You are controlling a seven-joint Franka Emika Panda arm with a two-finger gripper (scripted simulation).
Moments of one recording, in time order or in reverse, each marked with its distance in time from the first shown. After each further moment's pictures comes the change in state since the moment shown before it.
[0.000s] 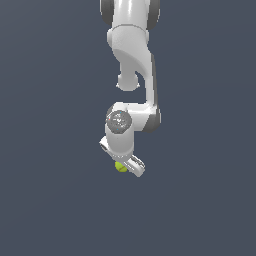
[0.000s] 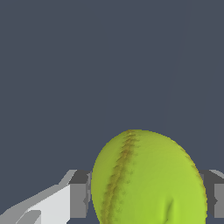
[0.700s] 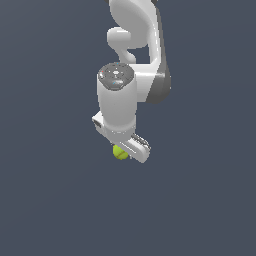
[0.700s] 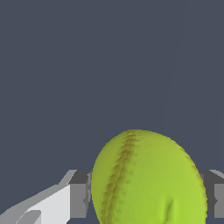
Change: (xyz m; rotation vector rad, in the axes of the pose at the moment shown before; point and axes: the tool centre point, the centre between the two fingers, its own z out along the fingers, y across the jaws) arm -0.001 -0.001 -0.132 0.002 0.002 0.001
